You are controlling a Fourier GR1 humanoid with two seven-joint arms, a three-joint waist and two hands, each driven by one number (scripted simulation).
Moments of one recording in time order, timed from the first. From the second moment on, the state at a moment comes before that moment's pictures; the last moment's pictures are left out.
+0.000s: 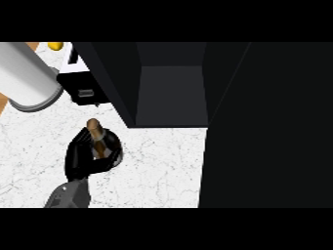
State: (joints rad) left arm -0.22 0.04 0.10 -0.83 0.27 -0.02 -0.67; right arm -0.08 -0.08 0.05 -2.48 -0.14 0.13 0.65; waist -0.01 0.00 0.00
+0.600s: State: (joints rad) left arm -0.05 0.19 0.05 -1.03 0.23 -0.15 -0.69; right arm -0.06 -0.08 0.01 -2.47 -0.14 0.15 0.63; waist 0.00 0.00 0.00
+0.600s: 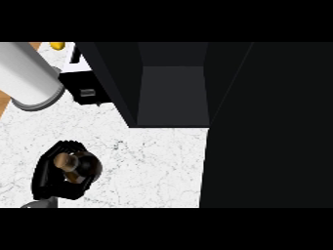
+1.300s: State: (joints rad) left arm 0.11 0.17 0.00 -1.51 0.29 -0.15 -0.51; right arm -0.07 -0.07 0.03 -2.47 -0.14 0.15 0.64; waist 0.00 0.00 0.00
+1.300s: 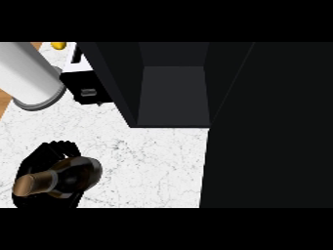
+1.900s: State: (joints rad) left arm 0.04 0.10 -0.16 -1.83 0.21 0.02 -0.14; right arm -0.08 -0.06 0.04 -2.47 -0.14 0.15 0.65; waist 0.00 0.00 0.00
